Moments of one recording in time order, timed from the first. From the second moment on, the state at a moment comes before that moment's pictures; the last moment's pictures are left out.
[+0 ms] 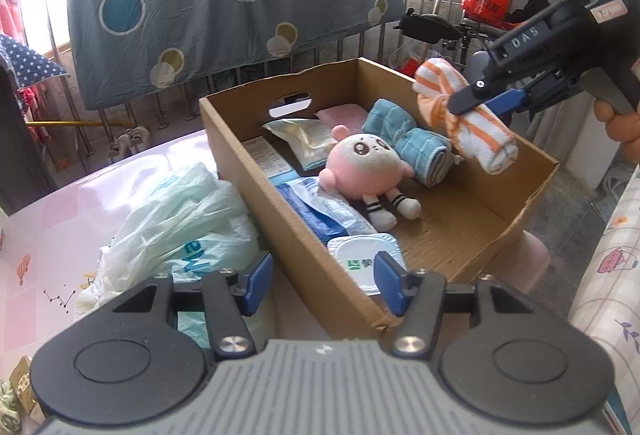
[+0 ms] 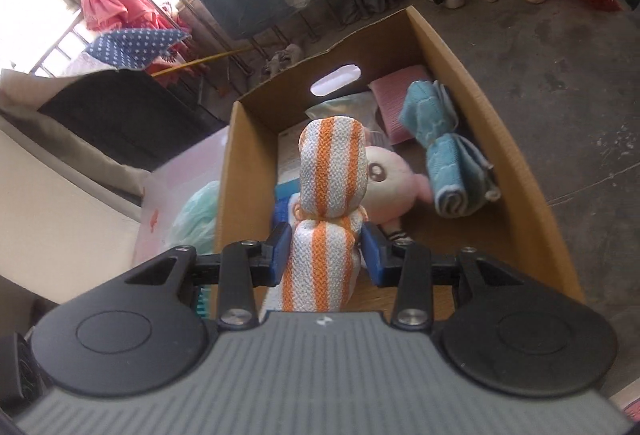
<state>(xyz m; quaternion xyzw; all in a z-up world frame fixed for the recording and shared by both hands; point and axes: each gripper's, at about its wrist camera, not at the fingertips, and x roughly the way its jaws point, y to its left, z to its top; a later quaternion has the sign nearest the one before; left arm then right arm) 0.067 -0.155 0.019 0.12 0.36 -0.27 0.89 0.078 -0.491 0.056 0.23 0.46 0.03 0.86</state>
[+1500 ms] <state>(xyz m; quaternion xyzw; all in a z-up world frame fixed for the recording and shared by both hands) 0.028 0.110 0.006 0.04 0.38 0.04 0.92 0.133 -0.199 0.098 0.15 0.46 0.29 0.83</state>
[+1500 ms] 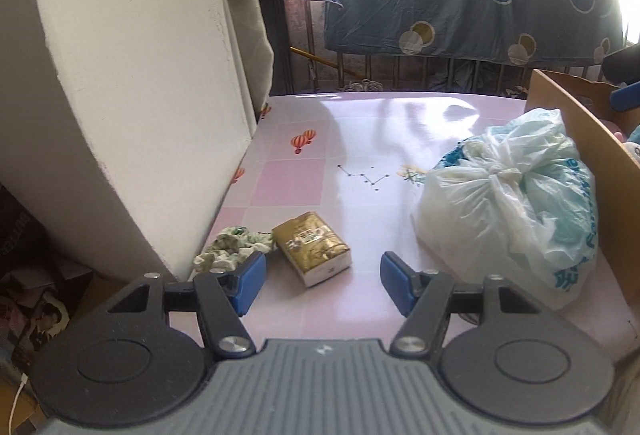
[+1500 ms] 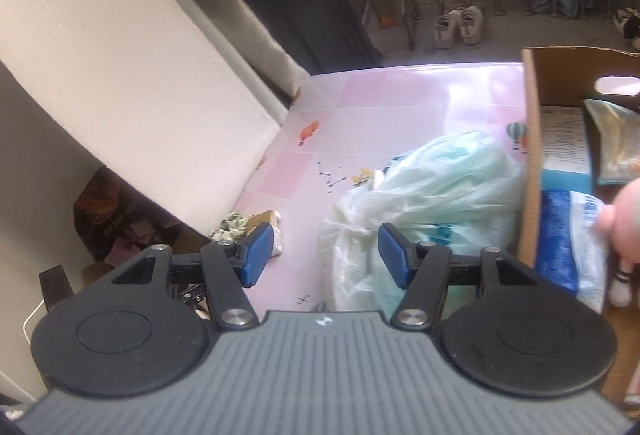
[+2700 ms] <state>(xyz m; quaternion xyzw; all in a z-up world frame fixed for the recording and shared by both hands) 0.103 0.139 -0.083 -0.03 0.46 0.01 0.89 0.253 0.039 -0.107 0.13 0.60 0.33 0.71</state>
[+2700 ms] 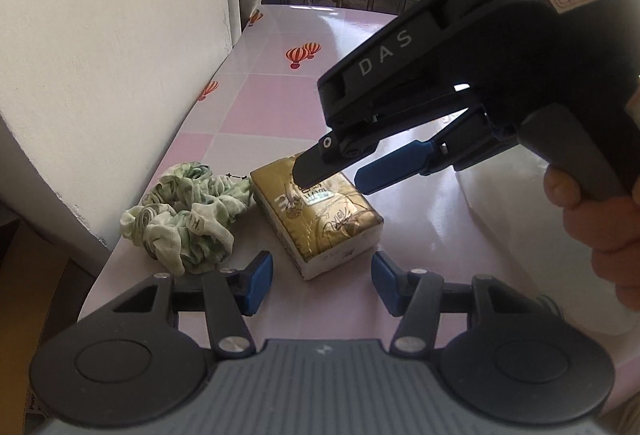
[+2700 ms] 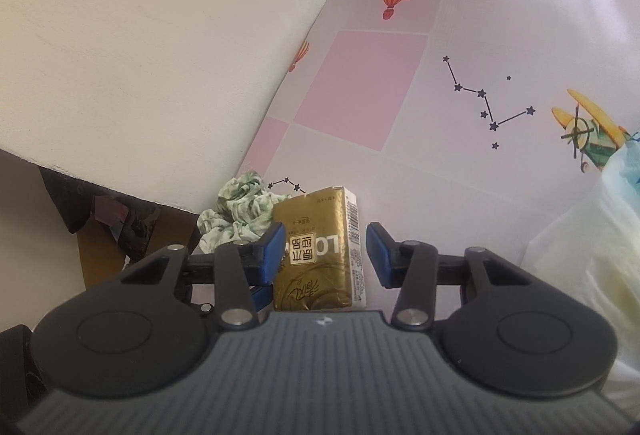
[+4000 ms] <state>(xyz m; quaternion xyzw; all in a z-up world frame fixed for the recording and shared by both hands) 0.062 0.040 0.019 0.05 0.37 -0.07 0.92 0.174 -0.089 0.016 0.21 0.51 0.32 0.77</state>
